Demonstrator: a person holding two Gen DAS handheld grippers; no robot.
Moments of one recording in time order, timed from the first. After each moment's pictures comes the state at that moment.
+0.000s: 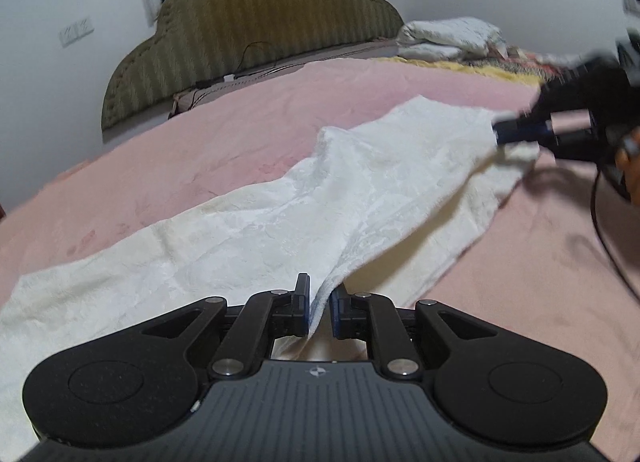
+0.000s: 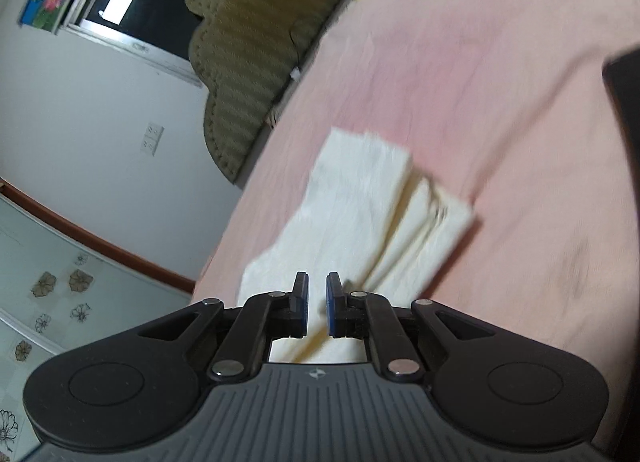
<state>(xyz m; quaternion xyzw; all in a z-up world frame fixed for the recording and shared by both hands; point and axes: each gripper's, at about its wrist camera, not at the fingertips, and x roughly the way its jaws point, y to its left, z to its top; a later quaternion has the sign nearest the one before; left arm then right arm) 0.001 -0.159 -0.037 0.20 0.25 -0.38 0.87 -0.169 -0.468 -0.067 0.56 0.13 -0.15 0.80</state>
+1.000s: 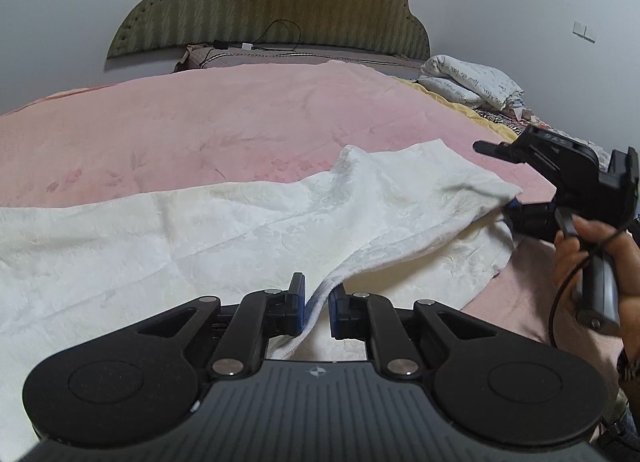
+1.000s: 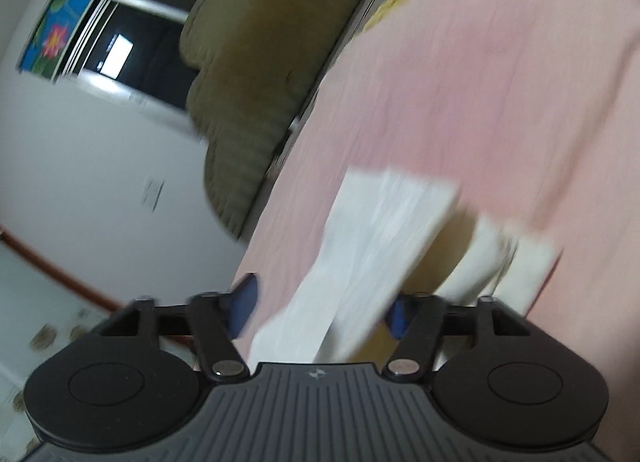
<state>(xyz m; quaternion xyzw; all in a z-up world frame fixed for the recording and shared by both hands) 0.034 -0.145 -0.020 0.08 0.32 -0.38 0.86 -0.130 -0.490 -0.071 0.57 0.03 -0.21 0.80</state>
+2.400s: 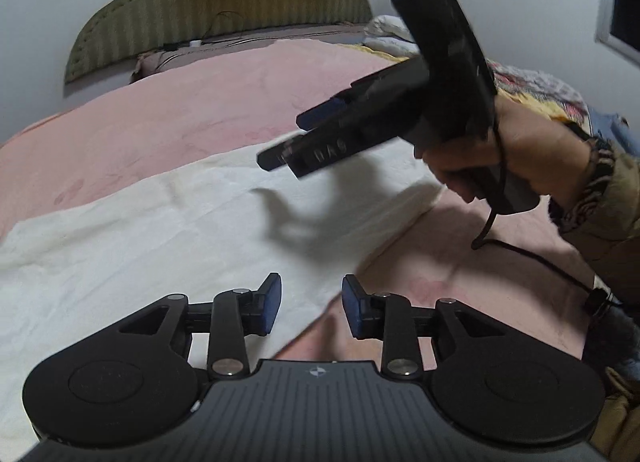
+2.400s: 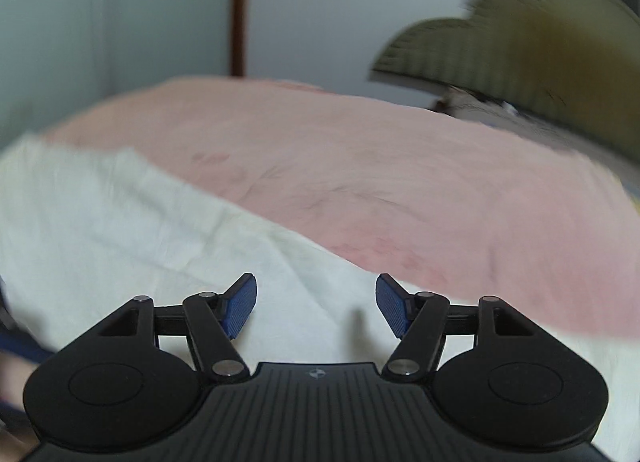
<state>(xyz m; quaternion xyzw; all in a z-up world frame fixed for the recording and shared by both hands) 0.002 -0.094 -0.013 0.15 0.32 -0.44 0.83 0.052 -0.297 0.007 -0.06 0.31 -0.02 0.95</state>
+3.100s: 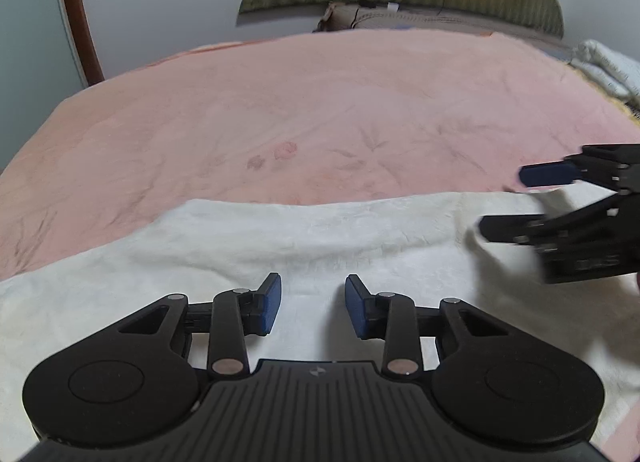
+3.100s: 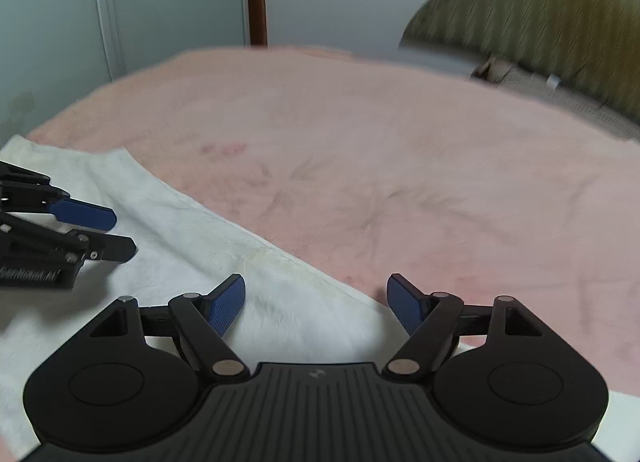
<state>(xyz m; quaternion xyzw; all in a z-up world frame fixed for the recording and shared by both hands) 0.148 -0.073 -0.012 0.11 0.38 -0.20 0.90 0.086 -0.301 0.003 0.02 0.34 0.02 0.94</state>
